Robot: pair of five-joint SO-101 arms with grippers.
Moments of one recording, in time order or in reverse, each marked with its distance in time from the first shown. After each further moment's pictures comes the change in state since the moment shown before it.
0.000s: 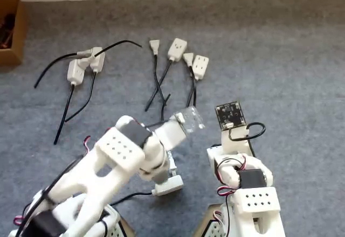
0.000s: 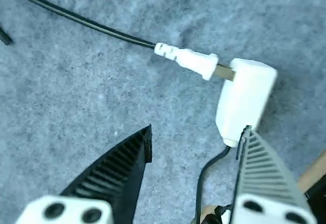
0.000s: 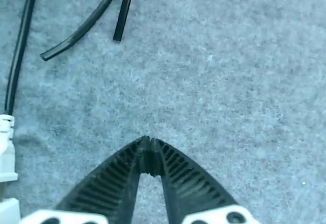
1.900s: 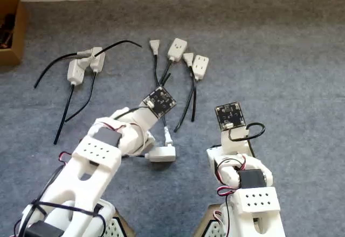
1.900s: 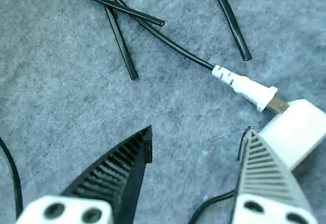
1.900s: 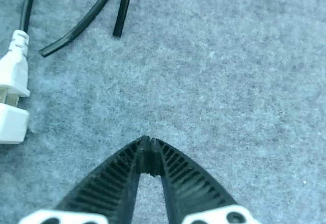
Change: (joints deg) left arm -18.5 -3.0 18.5 -38.9 -6.2; right arm 0.1 0.0 0.2 -0.1 0.0
